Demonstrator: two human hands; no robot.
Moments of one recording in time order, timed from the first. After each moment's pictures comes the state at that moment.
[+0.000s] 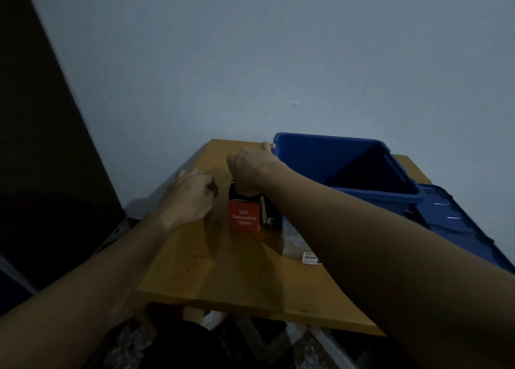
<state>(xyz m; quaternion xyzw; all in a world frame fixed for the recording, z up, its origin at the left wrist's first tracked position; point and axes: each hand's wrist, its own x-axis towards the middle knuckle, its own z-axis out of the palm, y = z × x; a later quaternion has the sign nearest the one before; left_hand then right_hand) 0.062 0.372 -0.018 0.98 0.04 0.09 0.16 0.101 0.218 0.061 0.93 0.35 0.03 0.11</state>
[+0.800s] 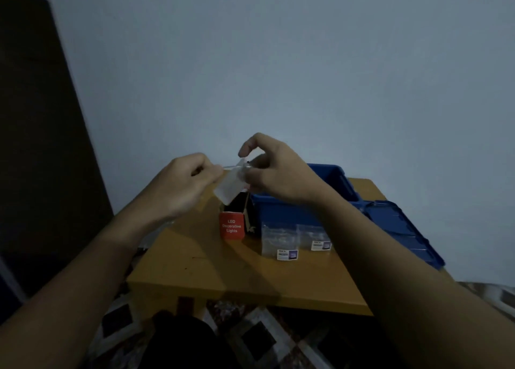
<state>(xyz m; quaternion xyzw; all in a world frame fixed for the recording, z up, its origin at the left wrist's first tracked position) -0.081 0.309 0.116 0.88 -0.07 0.20 0.42 -0.029 0.112 0.133 0.82 0.34 0.04 -0.46</state>
